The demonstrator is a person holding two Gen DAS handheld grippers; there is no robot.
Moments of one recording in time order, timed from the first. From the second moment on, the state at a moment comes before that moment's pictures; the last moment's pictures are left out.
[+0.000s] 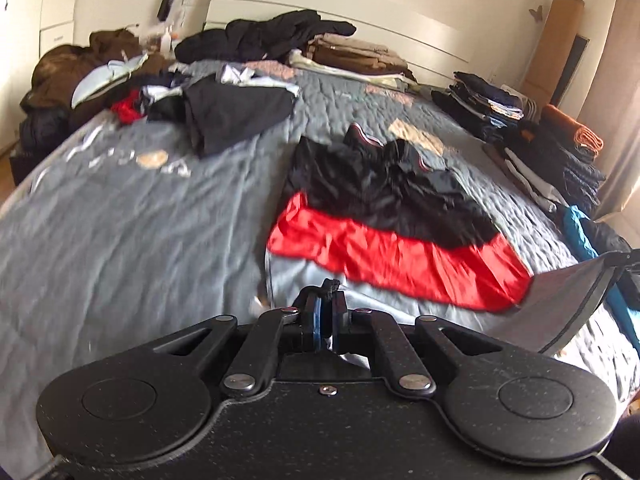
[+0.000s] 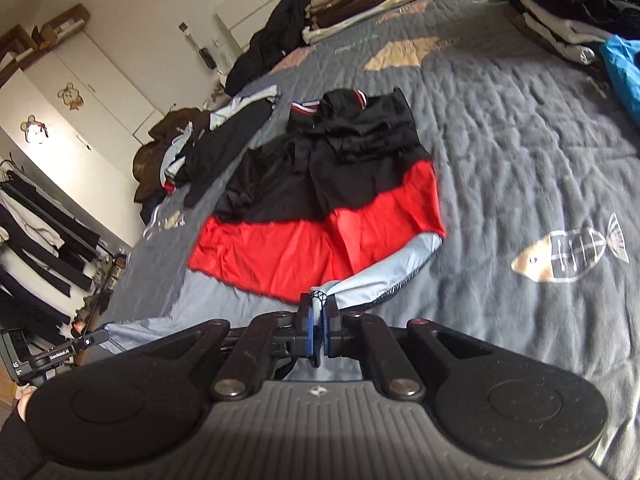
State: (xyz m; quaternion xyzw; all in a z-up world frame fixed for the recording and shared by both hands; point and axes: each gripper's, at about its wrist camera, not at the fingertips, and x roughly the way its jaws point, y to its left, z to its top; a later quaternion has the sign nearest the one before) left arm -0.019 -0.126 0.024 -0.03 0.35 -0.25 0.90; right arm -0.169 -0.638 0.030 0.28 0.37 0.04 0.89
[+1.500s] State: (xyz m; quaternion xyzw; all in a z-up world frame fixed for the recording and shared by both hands) left arm 0.212 -0.184 -0.034 -0.08 0.33 -0.17 0.93; right arm 0.167 -0.715 -0.045 0.14 0.39 -0.04 0.91
